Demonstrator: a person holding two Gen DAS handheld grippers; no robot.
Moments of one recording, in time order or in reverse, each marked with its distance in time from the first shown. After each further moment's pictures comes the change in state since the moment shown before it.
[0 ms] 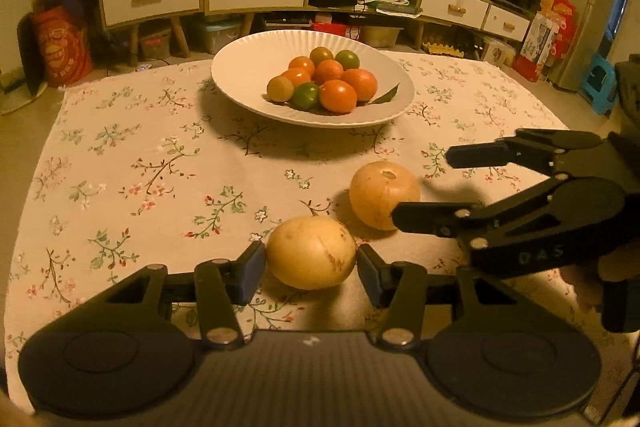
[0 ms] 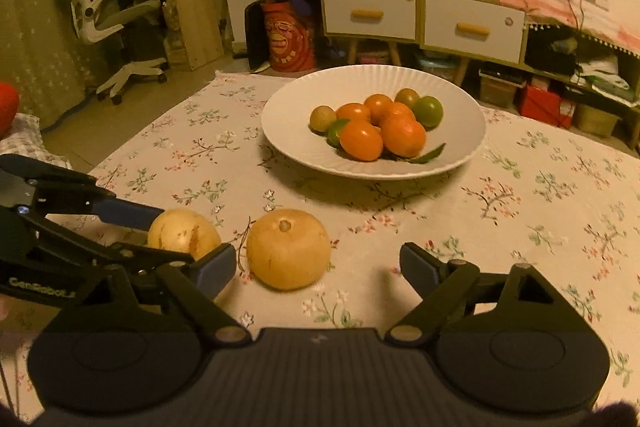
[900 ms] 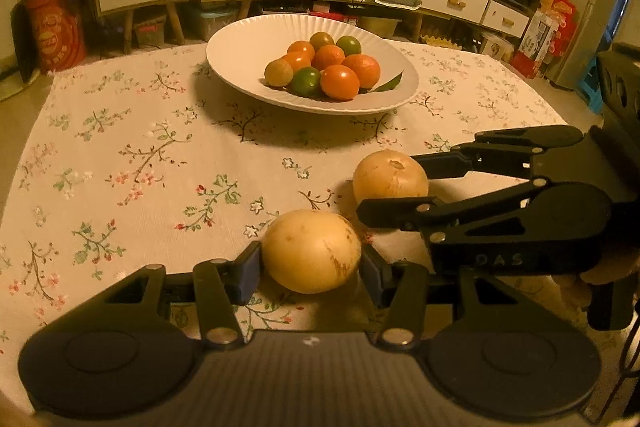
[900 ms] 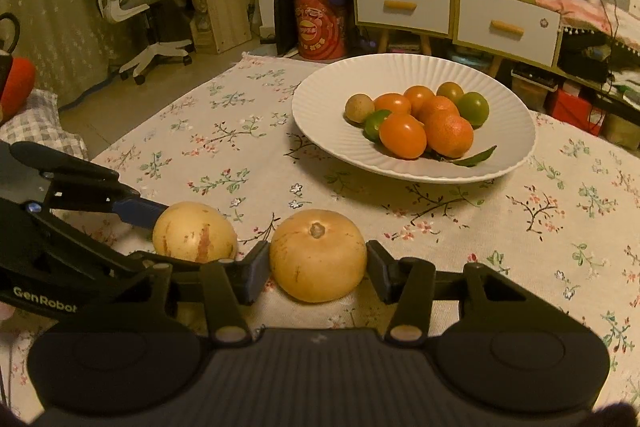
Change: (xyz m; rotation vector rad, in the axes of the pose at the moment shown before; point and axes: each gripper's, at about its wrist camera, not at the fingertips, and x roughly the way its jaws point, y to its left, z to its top) left arm 0.013 0.005 -0.001 -0.011 0.031 -0.019; right arm 0.019 0.009 0.003 -0.051 0.037 0.063
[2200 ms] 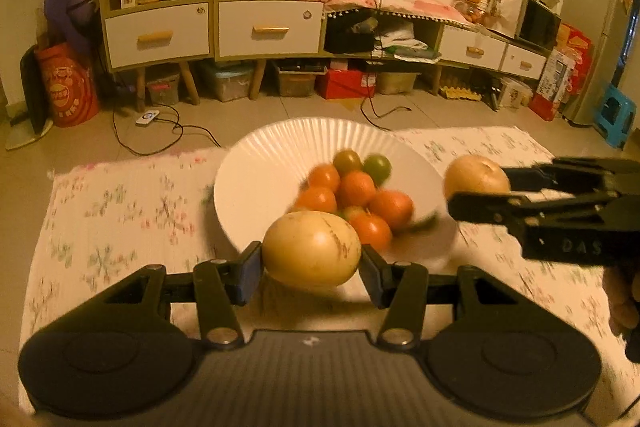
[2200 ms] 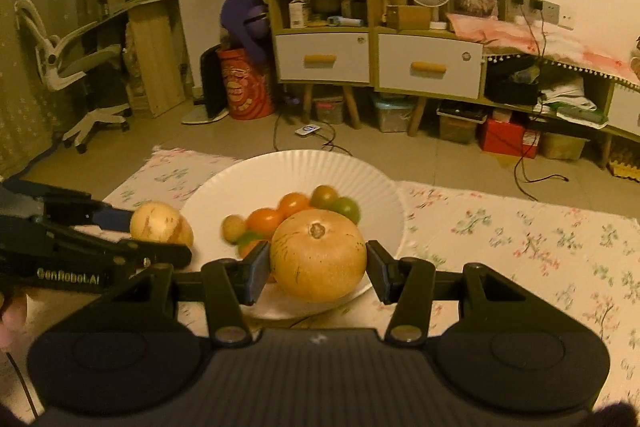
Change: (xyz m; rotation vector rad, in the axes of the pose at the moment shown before) left arm 0.027 0.008 0.102 -0.004 -0.138 0.064; right arm -0.019 -0.074 0.061 0.108 -0.140 -0.162
